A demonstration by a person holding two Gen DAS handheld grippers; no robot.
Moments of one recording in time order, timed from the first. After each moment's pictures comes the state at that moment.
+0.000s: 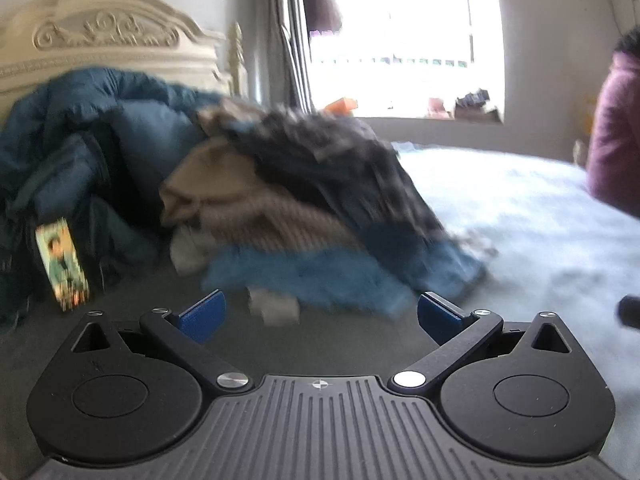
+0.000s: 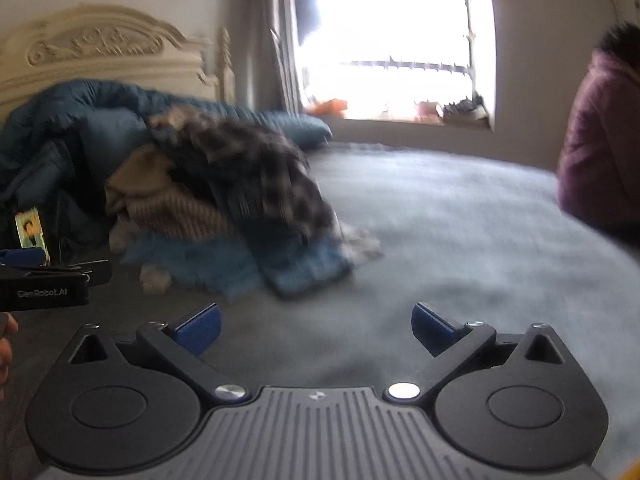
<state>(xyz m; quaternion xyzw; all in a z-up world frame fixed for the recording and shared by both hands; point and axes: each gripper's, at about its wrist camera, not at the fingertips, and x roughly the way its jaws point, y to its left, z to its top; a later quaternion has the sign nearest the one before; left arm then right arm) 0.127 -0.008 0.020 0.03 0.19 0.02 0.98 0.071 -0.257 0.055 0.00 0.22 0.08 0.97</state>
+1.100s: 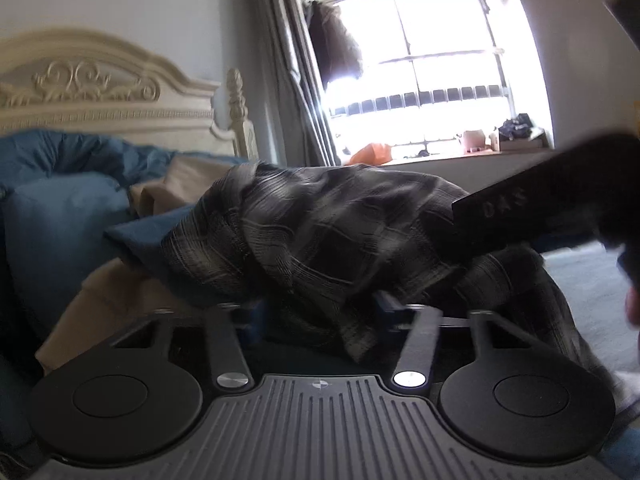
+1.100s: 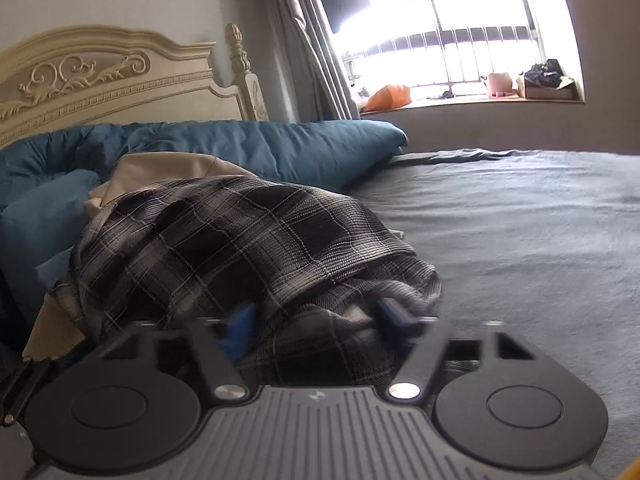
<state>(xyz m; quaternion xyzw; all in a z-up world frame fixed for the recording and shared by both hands) 0.427 -0.006 -0.009 0.10 0.11 0.07 0.99 0.511 -0.136 0.032 0.10 0.24 0.16 0.95</state>
